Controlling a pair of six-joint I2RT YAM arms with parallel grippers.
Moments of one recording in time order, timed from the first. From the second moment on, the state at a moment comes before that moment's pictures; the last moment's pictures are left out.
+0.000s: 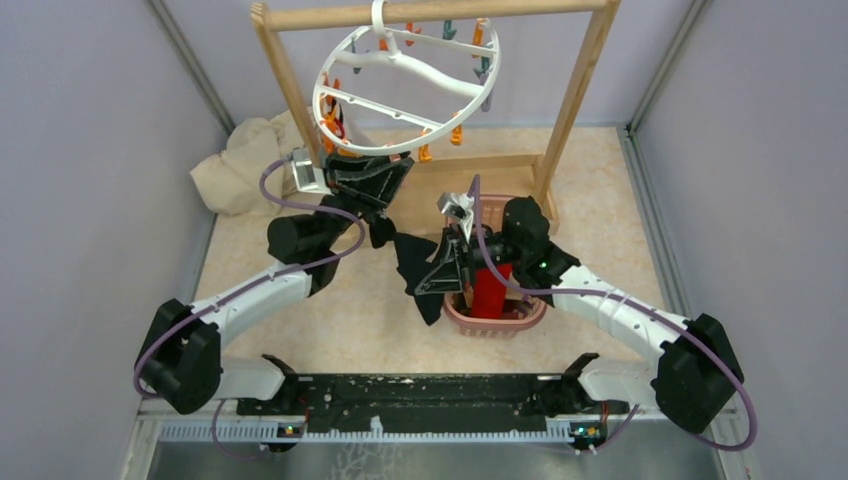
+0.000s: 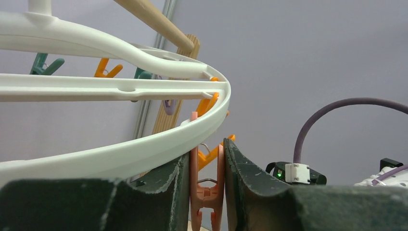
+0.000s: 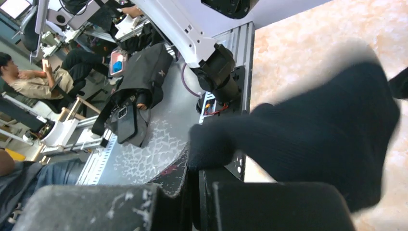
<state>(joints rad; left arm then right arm) -0.61 1.31 0.78 1.35 0.28 -0.64 0.69 1.17 0.78 0.36 -1.09 0.46</state>
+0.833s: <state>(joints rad) -0.61 1.23 0.79 1.13 0.29 -0.57 0.65 0.99 0.93 -0.15 -0.67 0.26</state>
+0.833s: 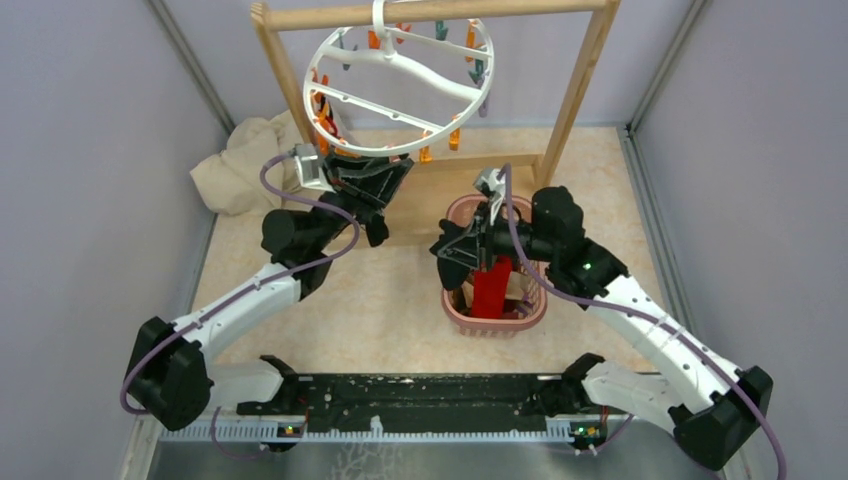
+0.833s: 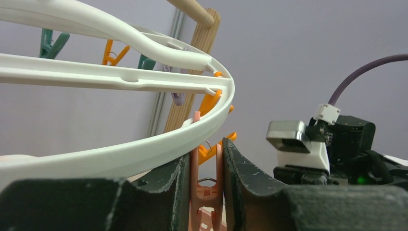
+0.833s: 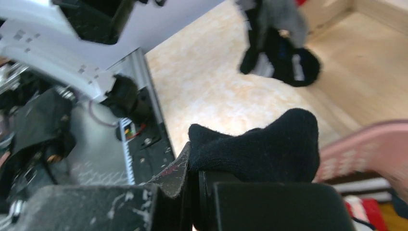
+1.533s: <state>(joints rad) -0.61 1.29 1.04 0.63 0.33 -0.44 0.55 1.08 1.00 -0.49 -0.05 0.22</state>
